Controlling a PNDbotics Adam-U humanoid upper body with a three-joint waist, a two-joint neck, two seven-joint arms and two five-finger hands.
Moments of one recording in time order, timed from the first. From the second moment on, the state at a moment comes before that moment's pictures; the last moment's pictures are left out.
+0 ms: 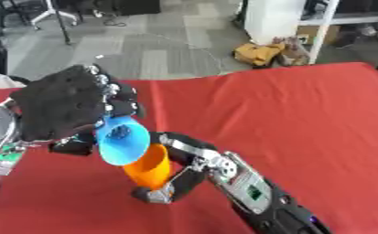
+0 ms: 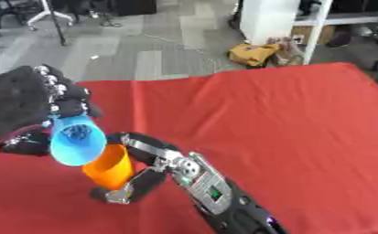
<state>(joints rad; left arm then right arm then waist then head) -0.97 0.39 -0.48 -1.55 -1.18 -0.59 0.06 -0.63 -0.22 0.38 -1.43 -0.04 -0.28 0.47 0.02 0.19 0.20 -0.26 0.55</state>
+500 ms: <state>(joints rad) -0.97 0.39 -0.48 -1.56 -1.22 -0.59 0.08 -0.63 -0.22 0.38 -1.43 -0.04 -0.28 0.47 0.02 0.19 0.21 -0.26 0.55</state>
